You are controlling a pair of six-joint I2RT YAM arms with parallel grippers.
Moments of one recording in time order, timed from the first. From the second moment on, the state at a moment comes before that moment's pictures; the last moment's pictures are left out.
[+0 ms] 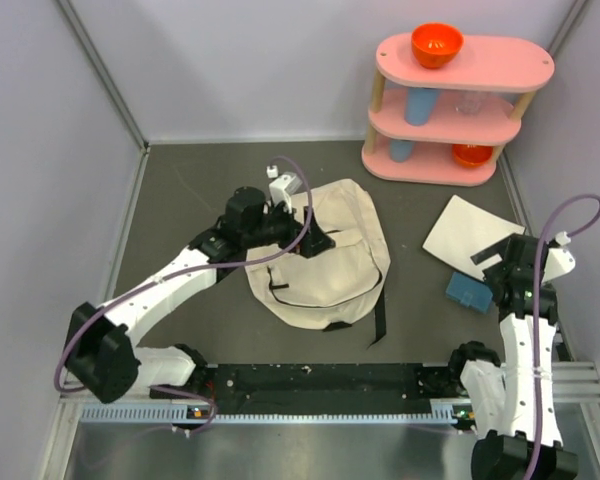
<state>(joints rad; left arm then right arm) -0.60 1.24 0.93 -0.07 0.43 -0.44 -0.25 0.70 0.69 -0.79 0.27 0.75</state>
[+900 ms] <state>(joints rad) -0.77 1.58 1.18 0.02 0.56 -0.49 -0.29 0.87 0.49 -0.66 0.32 0.77</state>
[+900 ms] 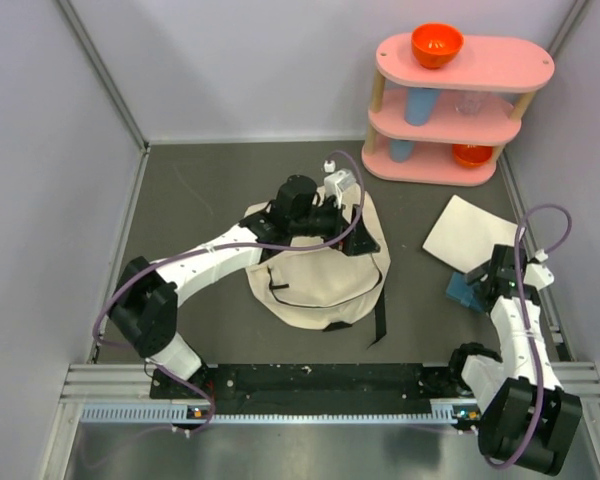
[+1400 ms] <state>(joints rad) -0.81 1.80 1.33 0.02 0.52 -0.50 -0.29 1.02 0.47 -0.45 0.09 0.60</state>
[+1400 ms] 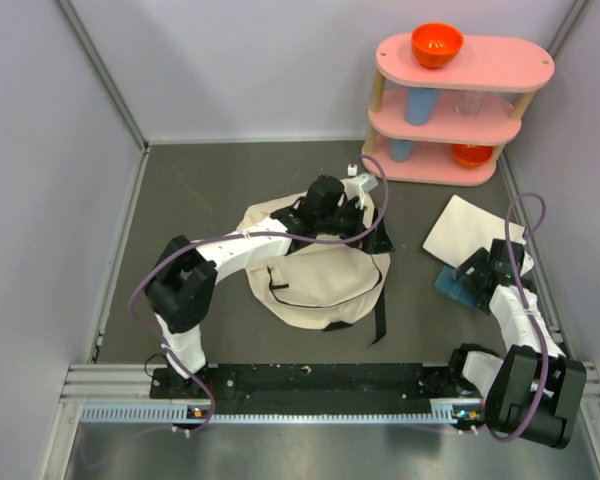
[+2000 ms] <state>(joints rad) -0.86 2.15 1.69 -0.05 0.50 -0.51 -0.29 1.09 0.47 -0.37 -0.15 0.49</state>
